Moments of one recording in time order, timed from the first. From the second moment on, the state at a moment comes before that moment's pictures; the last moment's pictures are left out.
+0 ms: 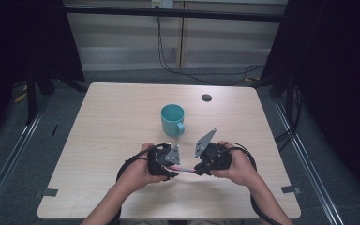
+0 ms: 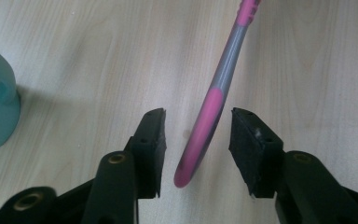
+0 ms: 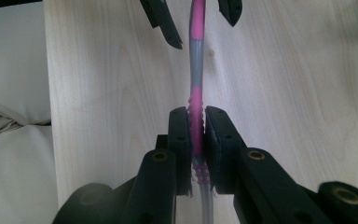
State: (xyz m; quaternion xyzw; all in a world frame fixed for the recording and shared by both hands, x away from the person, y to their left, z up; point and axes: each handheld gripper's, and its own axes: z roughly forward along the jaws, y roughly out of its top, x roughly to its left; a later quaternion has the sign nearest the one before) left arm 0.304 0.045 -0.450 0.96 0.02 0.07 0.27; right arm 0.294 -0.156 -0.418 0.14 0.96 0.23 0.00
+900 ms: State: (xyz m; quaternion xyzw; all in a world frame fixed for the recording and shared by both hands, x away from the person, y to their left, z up) left arm 0.309 0.055 -0.451 0.97 0.08 0.04 0.23; right arm 0.302 -0.171 -0.397 0.21 0.91 0.35 0.06
